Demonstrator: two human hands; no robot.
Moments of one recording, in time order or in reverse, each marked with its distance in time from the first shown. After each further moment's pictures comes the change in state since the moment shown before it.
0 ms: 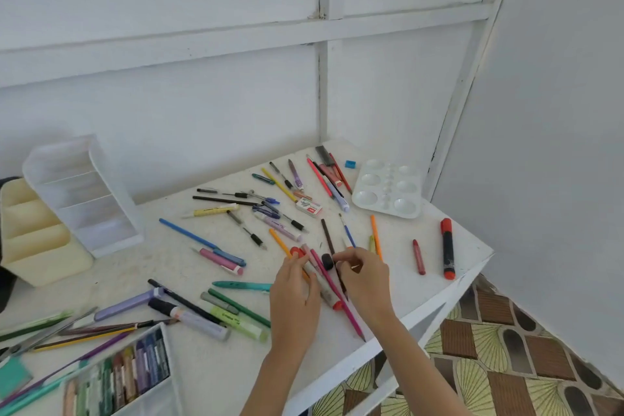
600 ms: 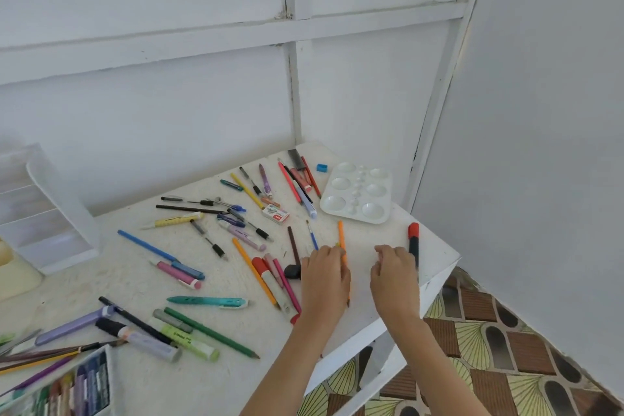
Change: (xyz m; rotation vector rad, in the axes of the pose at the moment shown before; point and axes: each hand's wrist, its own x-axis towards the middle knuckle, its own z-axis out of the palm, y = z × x) left_hand 0.033 0.068 0.086 0.296 -0.021 0.324; right_hand 0.043 0.047 -0.081 -0.662 0.158 -0.075
